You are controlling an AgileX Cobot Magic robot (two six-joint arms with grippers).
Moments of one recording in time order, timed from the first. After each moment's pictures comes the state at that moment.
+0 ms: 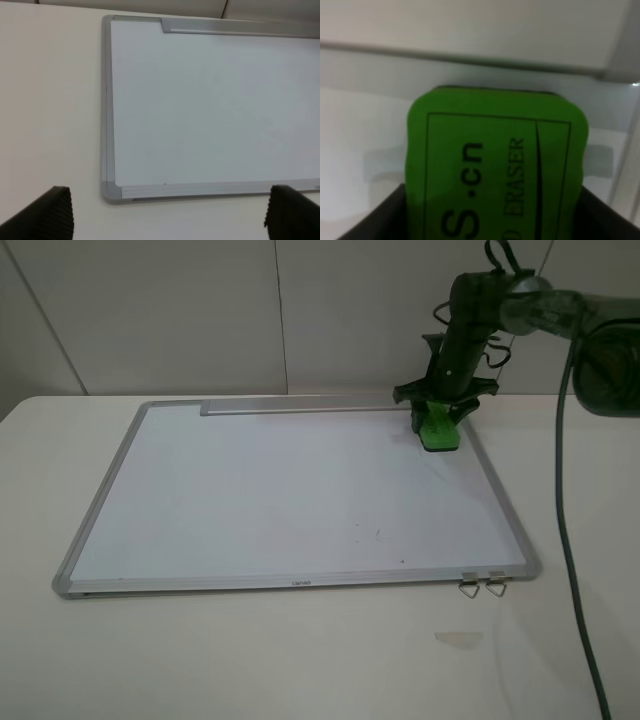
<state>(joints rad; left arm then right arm) 0.00 -0.01 -0.50 -0.14 1.04 -0.04 0.13 2.64 -2.24 -0.05 1.18 0.08</state>
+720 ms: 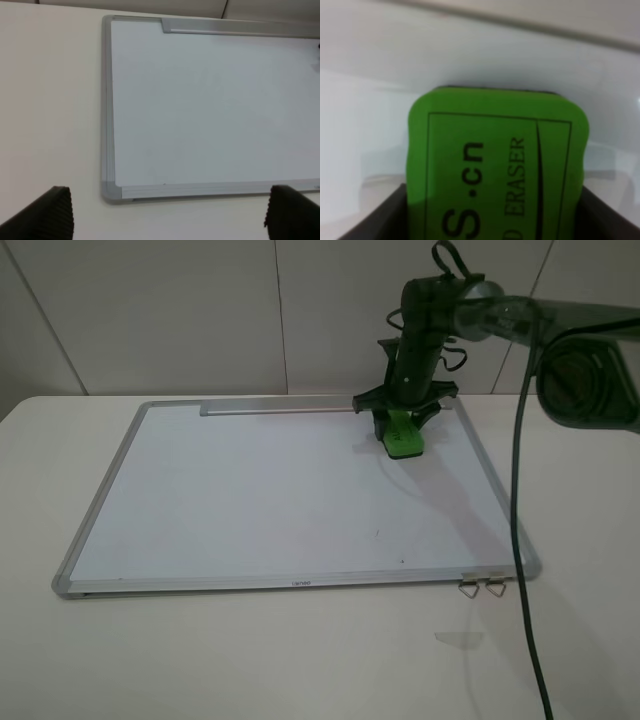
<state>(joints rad) 0.00 -0.01 -0.50 -0.14 1.04 -0.04 0.31 2.64 -2.24 -0.05 1.17 0.11</state>
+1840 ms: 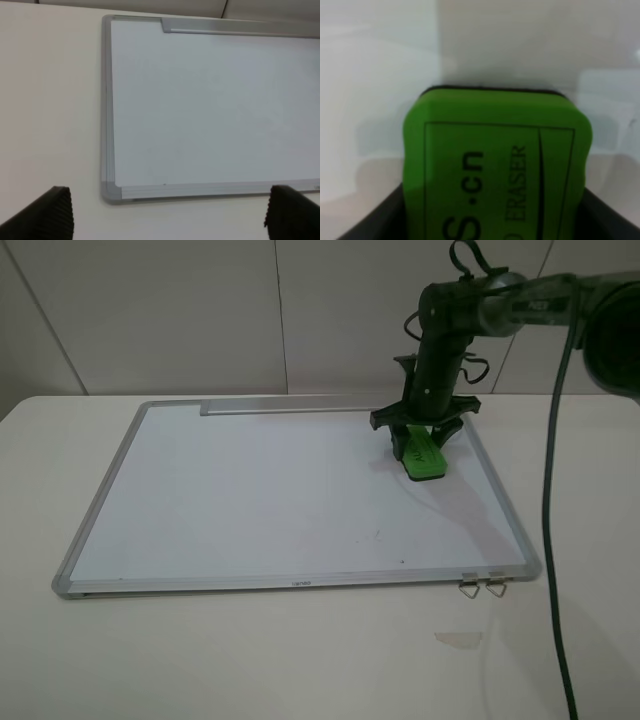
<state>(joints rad) 0.00 -0.01 -0.50 -0.14 1.04 -0.04 0.27 2.49 -1.95 -0.06 1.17 0.10</state>
